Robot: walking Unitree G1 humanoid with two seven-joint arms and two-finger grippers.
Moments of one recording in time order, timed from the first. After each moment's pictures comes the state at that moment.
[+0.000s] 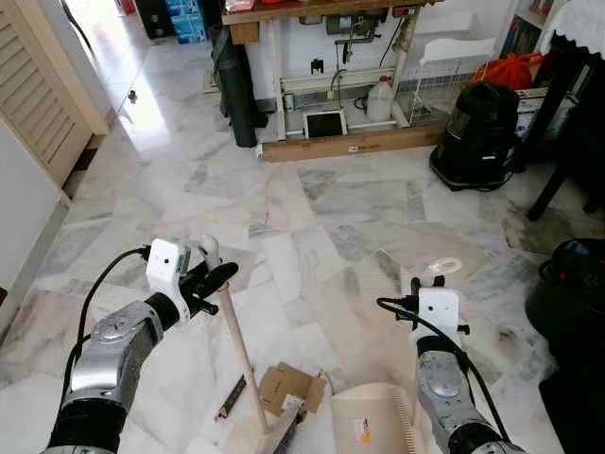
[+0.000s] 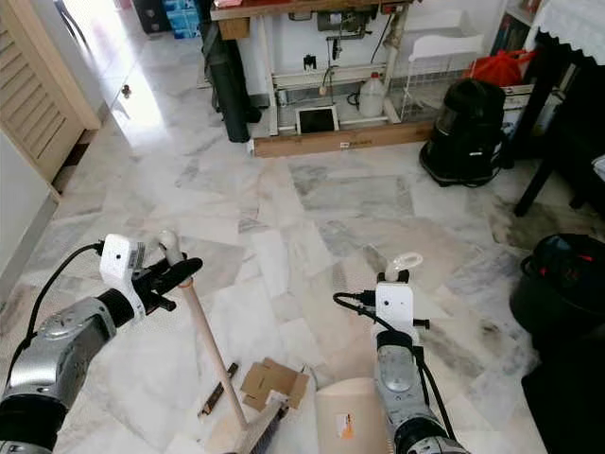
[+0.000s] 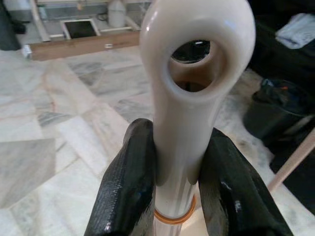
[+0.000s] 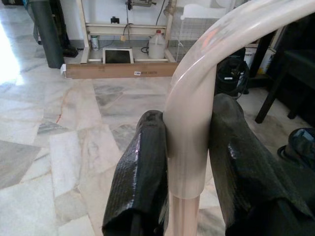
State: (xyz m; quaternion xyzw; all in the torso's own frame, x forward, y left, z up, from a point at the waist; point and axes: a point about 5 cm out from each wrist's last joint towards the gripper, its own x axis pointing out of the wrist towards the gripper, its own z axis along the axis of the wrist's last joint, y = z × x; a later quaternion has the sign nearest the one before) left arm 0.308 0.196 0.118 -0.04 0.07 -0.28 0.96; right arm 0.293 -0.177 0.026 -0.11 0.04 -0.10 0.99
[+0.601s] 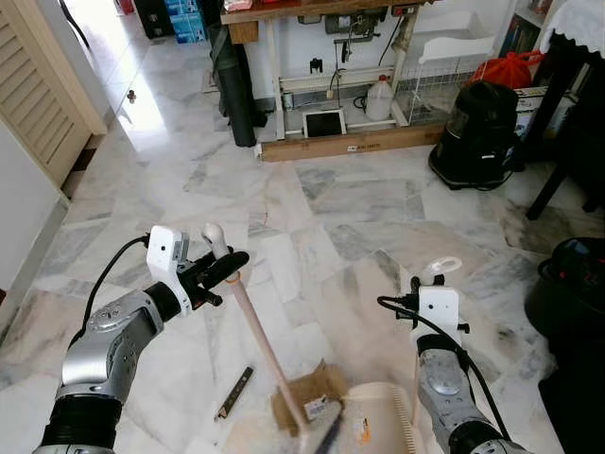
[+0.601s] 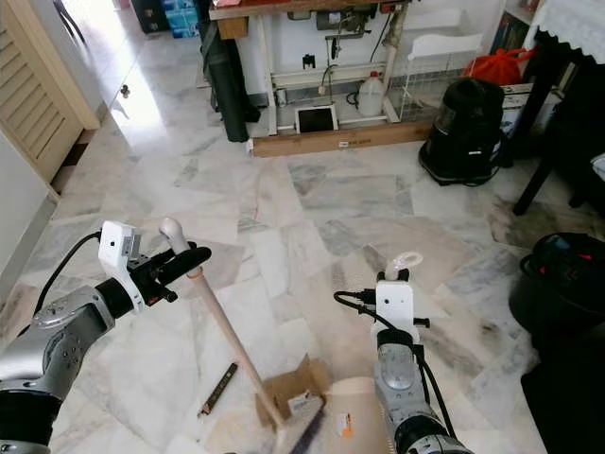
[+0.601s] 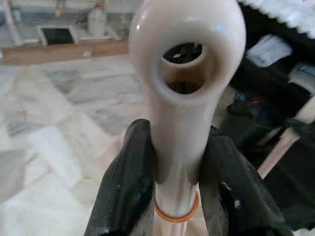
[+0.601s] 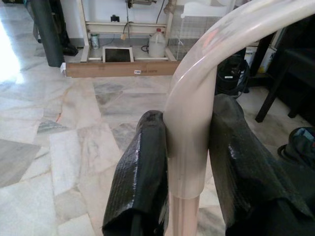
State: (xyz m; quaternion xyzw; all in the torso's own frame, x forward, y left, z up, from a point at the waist) left arm 0.309 0.194 0.130 -0.07 0.06 -0.29 0.95; right arm 0.295 -0.178 0.027 -0.11 0.04 -0.09 0.99
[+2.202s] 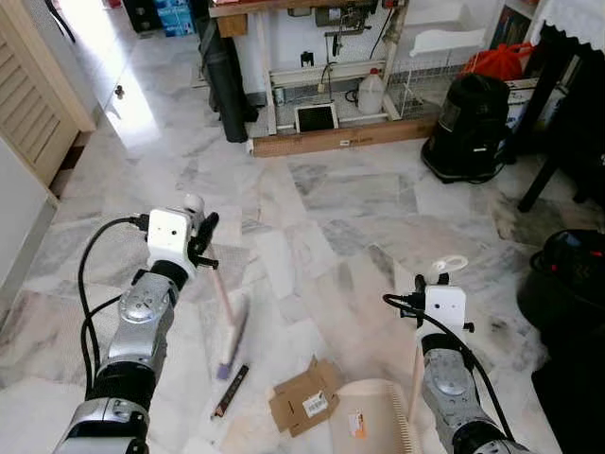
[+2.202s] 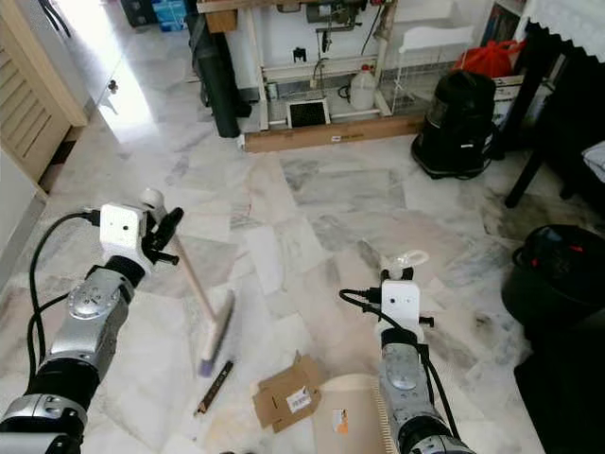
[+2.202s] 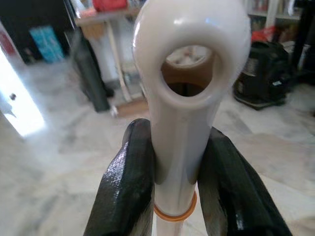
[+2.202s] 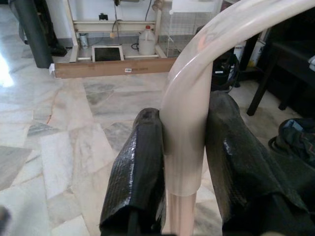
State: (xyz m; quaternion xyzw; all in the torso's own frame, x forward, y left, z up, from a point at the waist) left arm 0.346 0.191 0.127 0.05 -0.06 -0.11 0.99; right arm 0.295 -0.184 0.030 -0.10 0.03 -0.10 0.99
